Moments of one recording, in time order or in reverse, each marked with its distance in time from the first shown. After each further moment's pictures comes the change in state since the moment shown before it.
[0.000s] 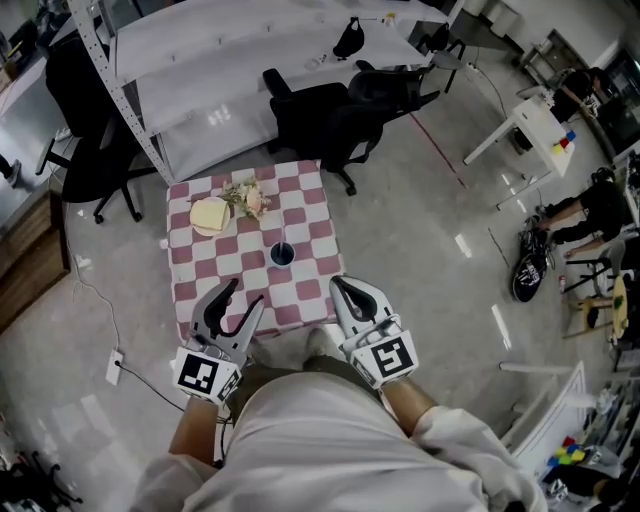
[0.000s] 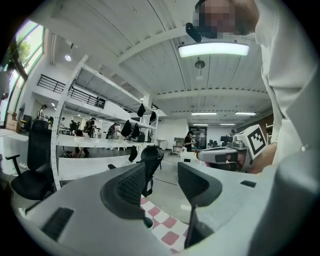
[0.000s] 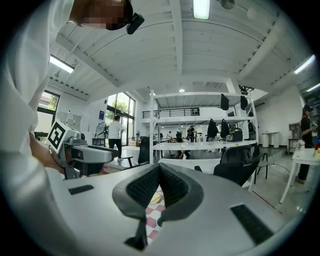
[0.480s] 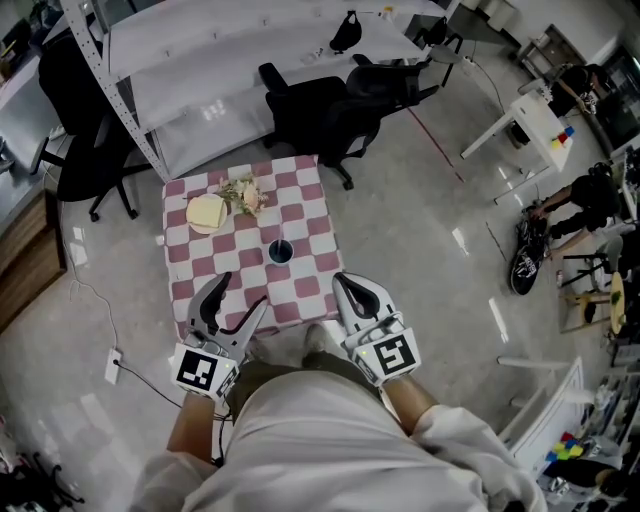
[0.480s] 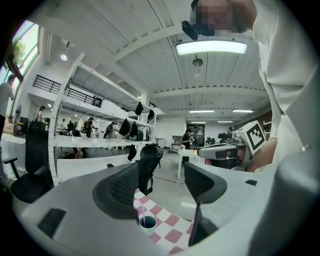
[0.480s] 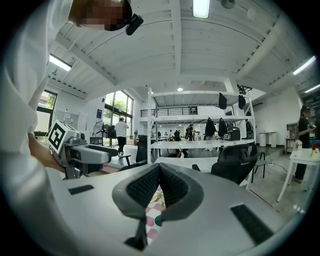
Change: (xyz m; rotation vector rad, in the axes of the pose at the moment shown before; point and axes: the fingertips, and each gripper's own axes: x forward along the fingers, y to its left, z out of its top) left arm 0.007 0.010 -0.008 0.024 0.028 -0.023; right arm 0.004 -0.007 -0.005 0.006 0.019 -0.028
